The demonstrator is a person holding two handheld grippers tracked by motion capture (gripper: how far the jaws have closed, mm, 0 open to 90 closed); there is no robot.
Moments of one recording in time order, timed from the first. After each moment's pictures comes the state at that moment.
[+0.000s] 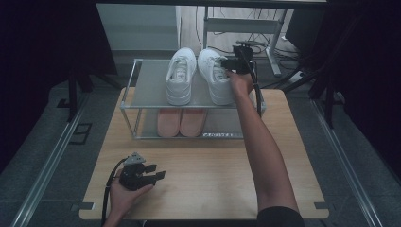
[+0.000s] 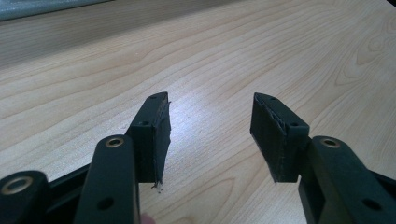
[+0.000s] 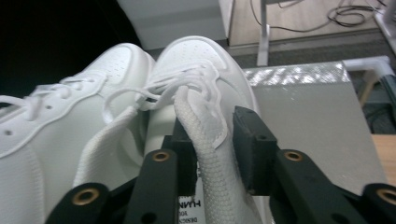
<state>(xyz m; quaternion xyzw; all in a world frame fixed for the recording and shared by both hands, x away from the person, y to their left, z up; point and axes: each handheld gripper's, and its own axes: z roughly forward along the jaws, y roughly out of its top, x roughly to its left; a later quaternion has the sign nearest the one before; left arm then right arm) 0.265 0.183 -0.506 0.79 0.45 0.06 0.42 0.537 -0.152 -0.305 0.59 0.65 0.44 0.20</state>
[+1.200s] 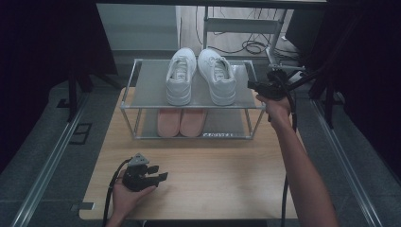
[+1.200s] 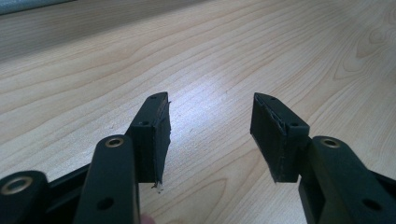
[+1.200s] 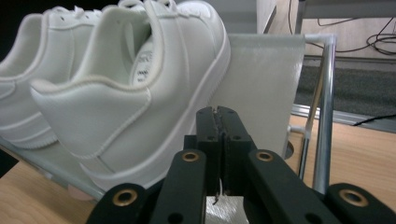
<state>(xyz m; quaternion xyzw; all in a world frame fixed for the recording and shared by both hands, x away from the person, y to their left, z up) 0.263 0.174 -0.507 0.80 0.44 0.06 0.41 0.460 -0.249 -0.326 0.49 0.70 0.48 0.19</state>
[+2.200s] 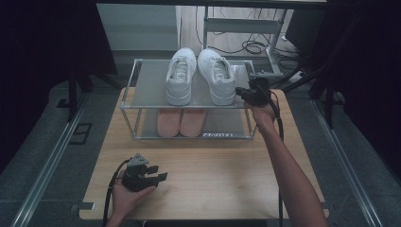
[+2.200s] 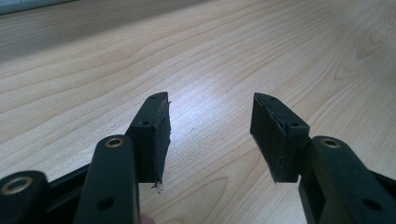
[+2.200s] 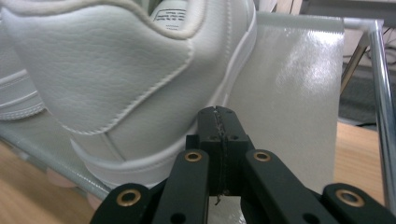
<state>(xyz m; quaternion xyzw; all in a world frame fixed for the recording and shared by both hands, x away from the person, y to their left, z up) 0.262 0.175 -0.507 0.79 0.45 0.06 0.41 0.460 -0.210 -0.354 0.46 0.73 0.45 0.22</state>
